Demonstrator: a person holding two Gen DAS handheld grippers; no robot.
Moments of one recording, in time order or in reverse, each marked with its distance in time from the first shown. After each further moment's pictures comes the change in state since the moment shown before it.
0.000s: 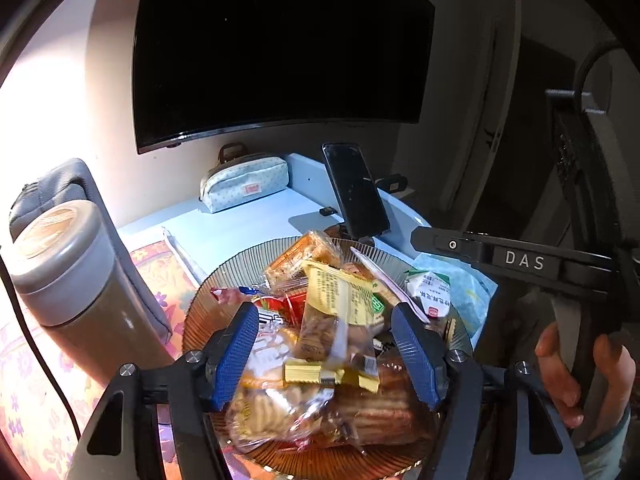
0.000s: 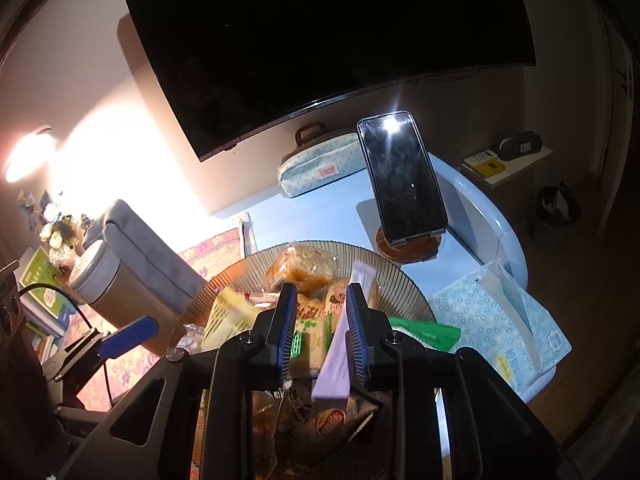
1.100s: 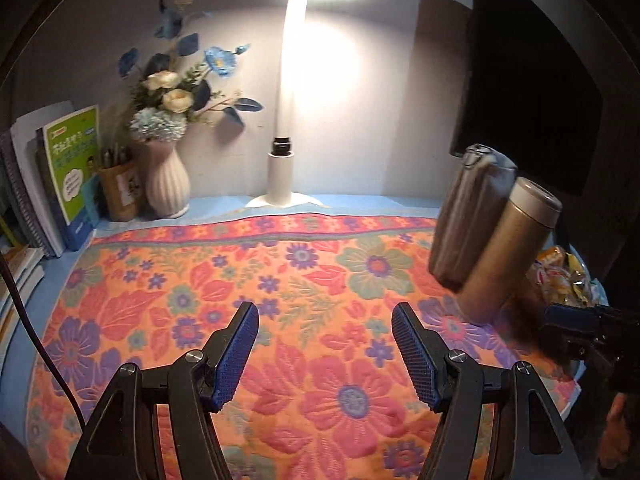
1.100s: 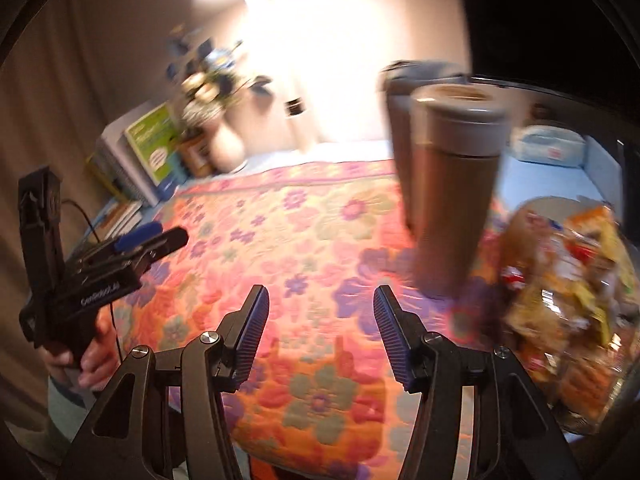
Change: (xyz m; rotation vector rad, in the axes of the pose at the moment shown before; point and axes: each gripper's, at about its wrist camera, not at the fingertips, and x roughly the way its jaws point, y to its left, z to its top) left arm -0.217 0.238 -0.143 -0.365 -0.093 0.506; right arm 0.027 0.286 -0.118 -0.449 0.194 0.348
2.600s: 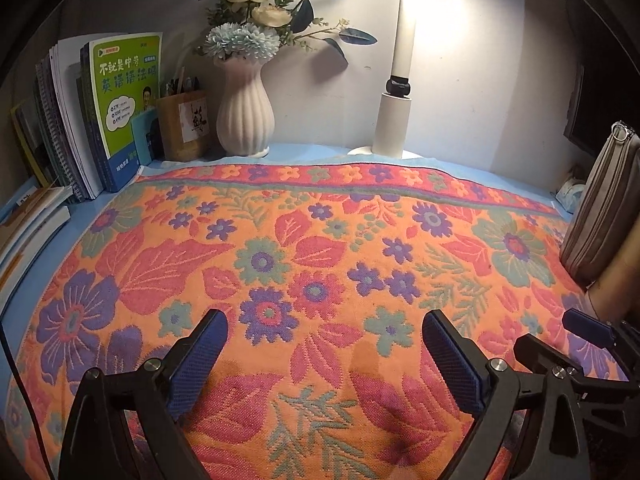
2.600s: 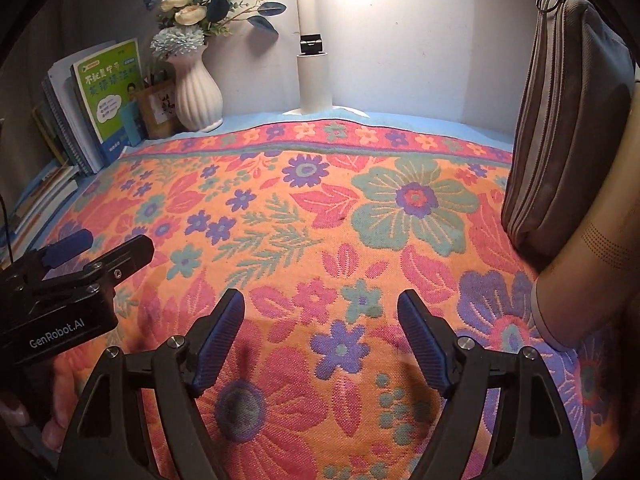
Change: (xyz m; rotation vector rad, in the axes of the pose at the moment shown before) left arm 0.099 0.083 -0.035 -0.116 0.078 0.208; right arm 0.156 0.041 -0.003 -0.041 0.013 -0.188
